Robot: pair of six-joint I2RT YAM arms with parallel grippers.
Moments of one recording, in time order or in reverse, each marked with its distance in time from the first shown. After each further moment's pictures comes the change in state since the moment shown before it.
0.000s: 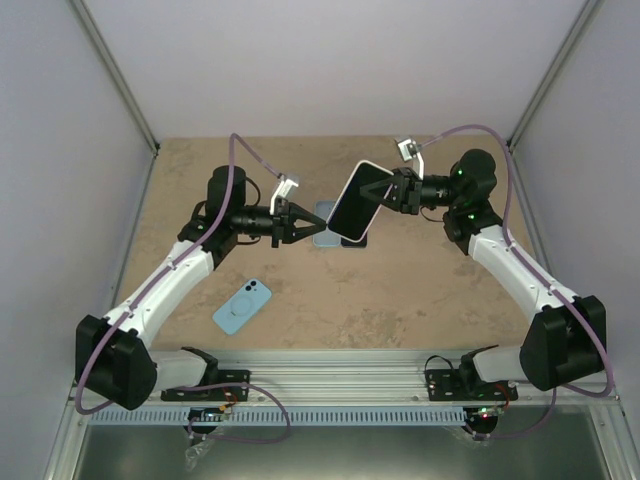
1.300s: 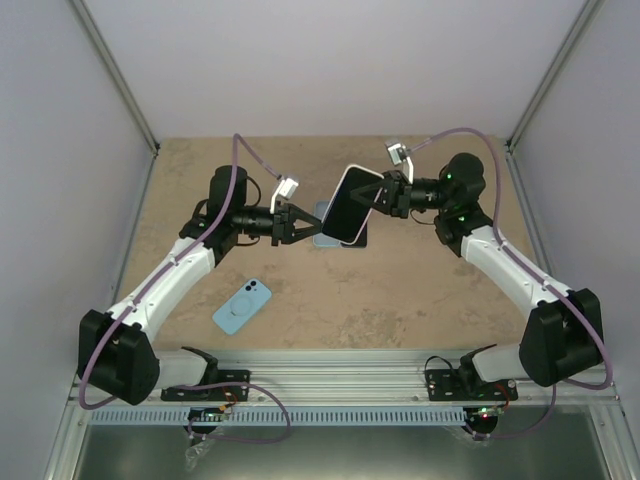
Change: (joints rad) left arm 0.011 0.028 0.003 -0.044 -0.005 -0.039; right arm 0.056 0.026 -0.016 0.041 0.045 -0.028
